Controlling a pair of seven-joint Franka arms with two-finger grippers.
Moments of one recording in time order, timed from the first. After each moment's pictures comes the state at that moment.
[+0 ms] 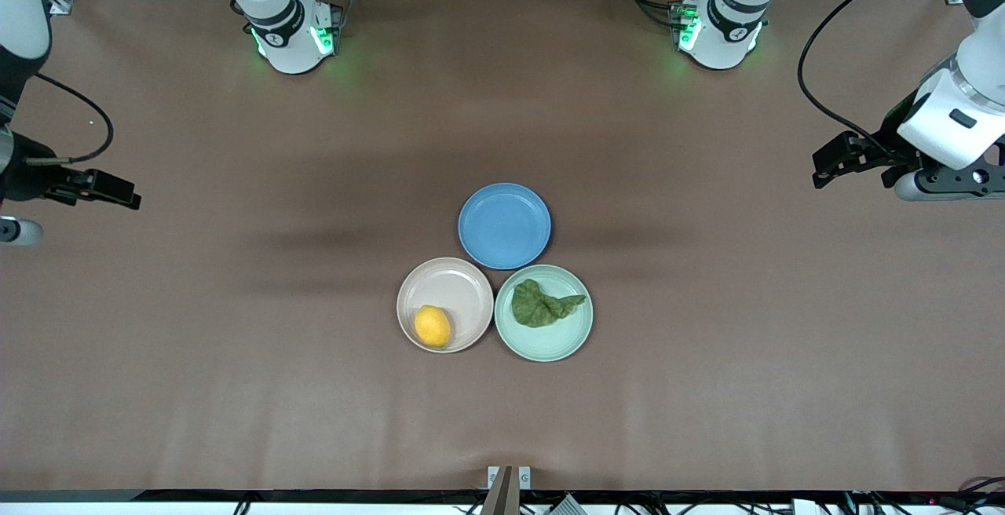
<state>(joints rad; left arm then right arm) -0.03 0.02 -0.10 -1.62 -0.01 1.69 -0.13 -0.07 0.14 0.01 -1.53 0.00 1.58 0.02</state>
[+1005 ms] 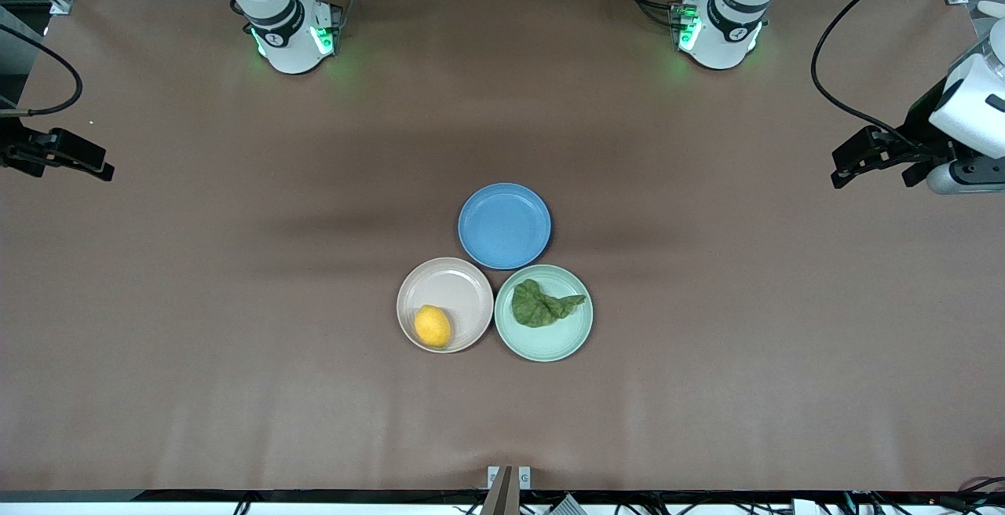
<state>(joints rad) -0.02 0.02 -0.09 -1.58 -0.01 1.69 -0.13 -0.06 0.09 0.00 -1.45 0.00 1.49 0.02</state>
